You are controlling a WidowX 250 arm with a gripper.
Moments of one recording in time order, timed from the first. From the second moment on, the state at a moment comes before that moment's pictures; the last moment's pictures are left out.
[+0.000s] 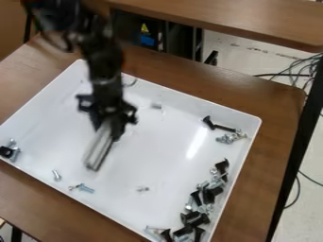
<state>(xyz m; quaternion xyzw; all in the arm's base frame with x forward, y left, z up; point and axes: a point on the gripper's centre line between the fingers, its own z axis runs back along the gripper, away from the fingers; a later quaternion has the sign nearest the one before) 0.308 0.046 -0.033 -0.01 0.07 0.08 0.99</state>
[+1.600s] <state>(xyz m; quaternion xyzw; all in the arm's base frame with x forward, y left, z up) 0.325 -0.039 0.033 0.01 0.07 -0.06 1.00</state>
